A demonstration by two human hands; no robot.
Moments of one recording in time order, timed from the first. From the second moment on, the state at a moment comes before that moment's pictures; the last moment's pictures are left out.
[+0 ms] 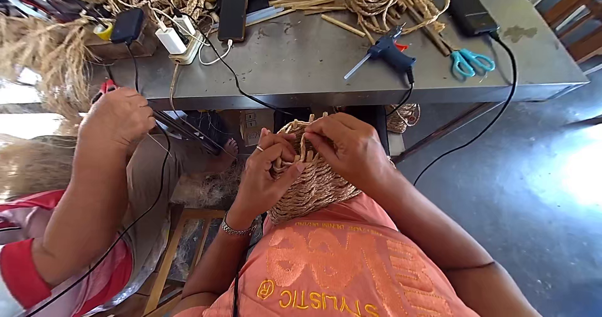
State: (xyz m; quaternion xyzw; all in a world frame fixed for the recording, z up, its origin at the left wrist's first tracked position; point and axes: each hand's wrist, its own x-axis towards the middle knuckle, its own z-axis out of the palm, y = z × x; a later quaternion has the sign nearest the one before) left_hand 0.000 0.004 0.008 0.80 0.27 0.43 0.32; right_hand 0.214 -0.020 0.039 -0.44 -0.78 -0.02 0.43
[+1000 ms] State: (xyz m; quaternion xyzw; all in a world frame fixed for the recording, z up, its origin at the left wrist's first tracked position) left_hand -0.012 0.019 -0.034 0.76 0.23 0.52 0.32; right_hand 0.225 -0.048 0.005 -0.44 -0.77 0.10 0.44
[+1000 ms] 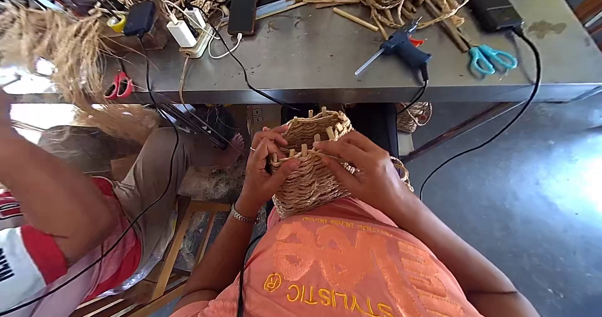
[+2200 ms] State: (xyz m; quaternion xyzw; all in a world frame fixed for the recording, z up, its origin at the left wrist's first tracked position) left_hand 0.018 0.014 -0.025 0.83 0.34 0.43 0.08; right_hand 0.216 -0.042 -0.002 -0.43 -0.81 0.10 0.39
